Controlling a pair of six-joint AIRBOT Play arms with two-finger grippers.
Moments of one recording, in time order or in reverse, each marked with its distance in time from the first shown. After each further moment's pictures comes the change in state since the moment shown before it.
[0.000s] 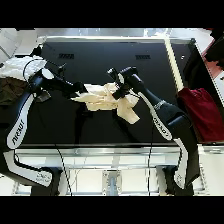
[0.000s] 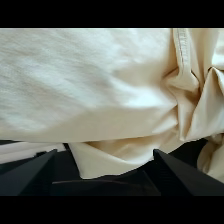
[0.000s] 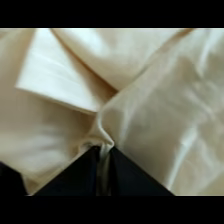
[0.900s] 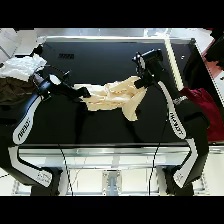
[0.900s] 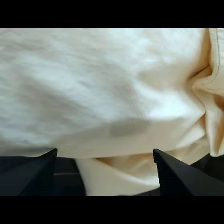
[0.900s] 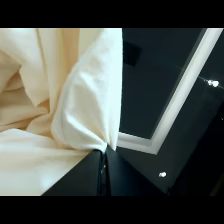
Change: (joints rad) left arm -0.043 -0.067 -0.058 -0.031 0.104 0.010; right arm -0.170 0.132 0.051 -0.146 0.256 0.090
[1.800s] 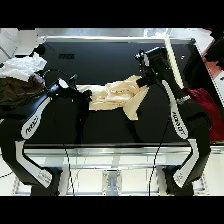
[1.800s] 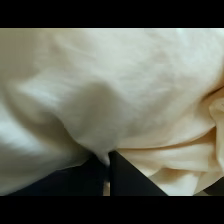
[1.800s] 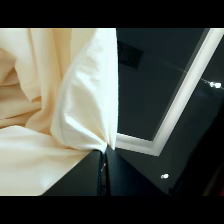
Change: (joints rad) left arm -0.037 -0.101 -0.002 -0.021 0.069 -0.037; right arm -0.025 0.016 0.003 0.010 0.008 -0.024
